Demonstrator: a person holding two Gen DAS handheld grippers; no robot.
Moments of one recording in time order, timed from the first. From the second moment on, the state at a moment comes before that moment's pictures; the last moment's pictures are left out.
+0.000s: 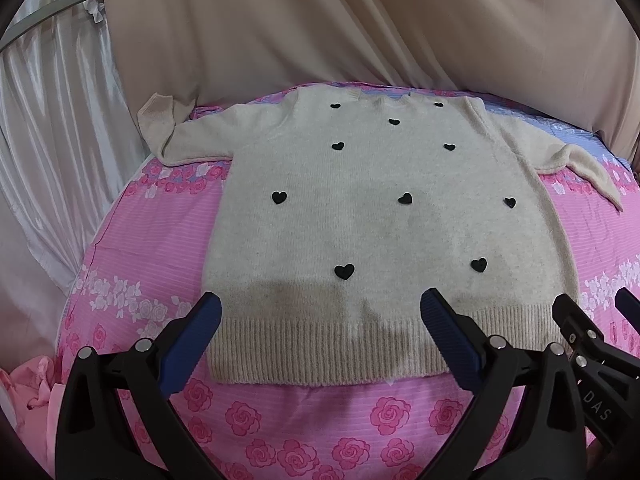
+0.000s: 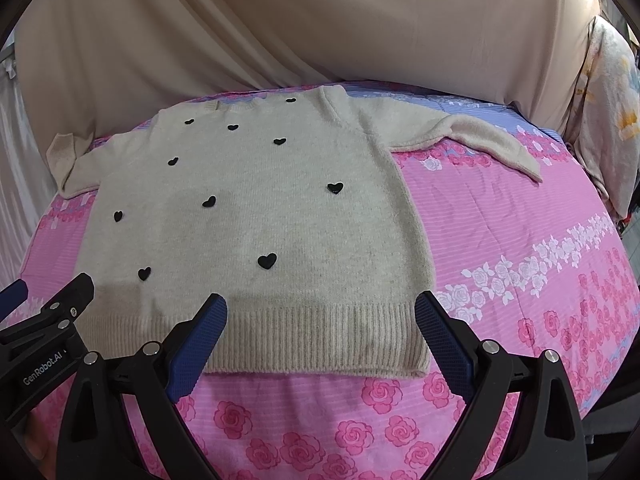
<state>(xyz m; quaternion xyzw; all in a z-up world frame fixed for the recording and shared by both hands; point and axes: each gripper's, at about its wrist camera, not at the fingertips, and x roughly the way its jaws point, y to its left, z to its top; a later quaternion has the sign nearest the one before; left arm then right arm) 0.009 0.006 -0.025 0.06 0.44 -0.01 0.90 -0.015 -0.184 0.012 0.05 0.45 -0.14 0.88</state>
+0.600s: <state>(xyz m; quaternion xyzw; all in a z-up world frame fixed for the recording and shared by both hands) 0.039 -0.002 -0.034 0.01 0.48 -0.01 0.88 0.049 -0.451 -0.004 0.26 0.42 -0.24 0.84</state>
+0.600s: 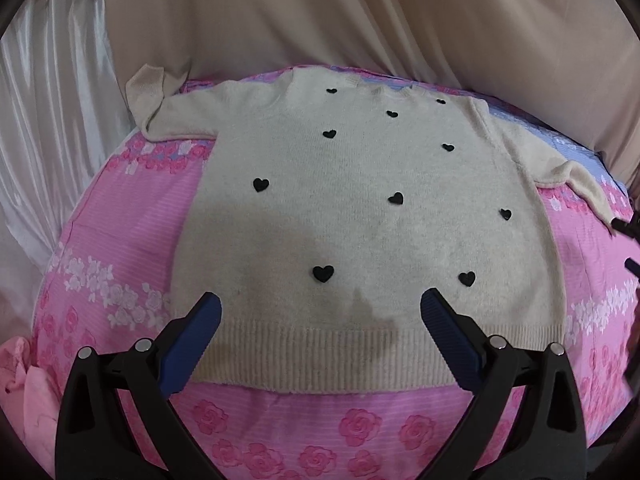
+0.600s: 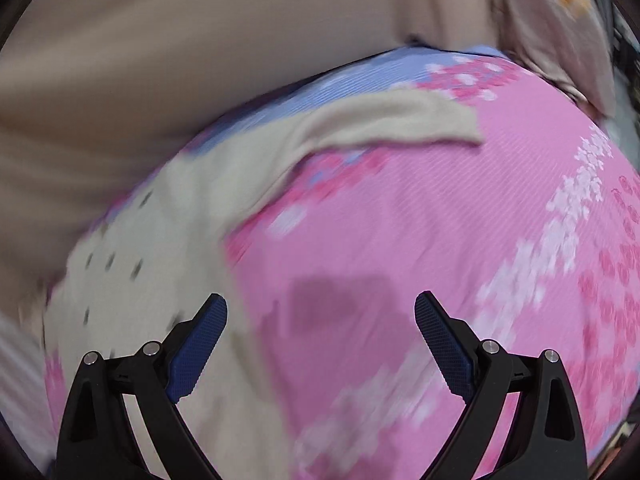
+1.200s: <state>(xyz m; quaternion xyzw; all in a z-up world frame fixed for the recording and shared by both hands) 0.065 -0.090 -0.053 0.02 0.52 0.03 0.86 0.118 -0.708 -0.062 0.46 0.32 -0.31 0.77</state>
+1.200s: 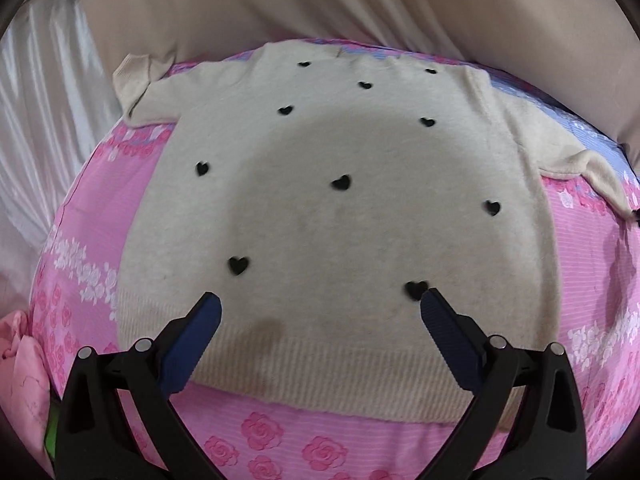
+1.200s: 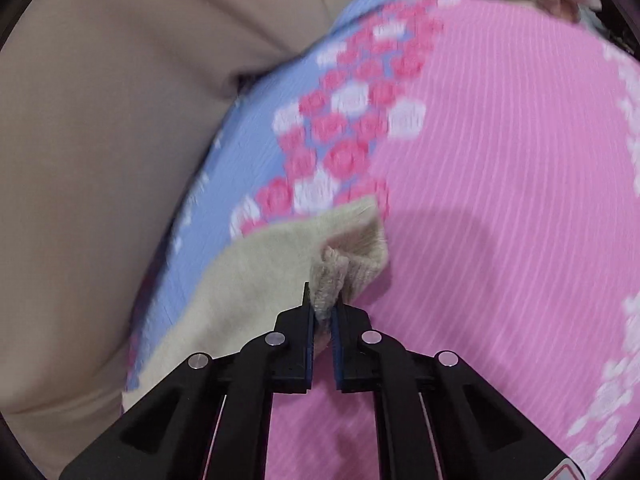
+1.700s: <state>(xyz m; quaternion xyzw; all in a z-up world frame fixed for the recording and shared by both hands) 0.069 -0.073 -0.042 0.00 0.51 0.03 0.86 0.164 -0.660 0.076 0.35 0.28 -0.21 0.87</state>
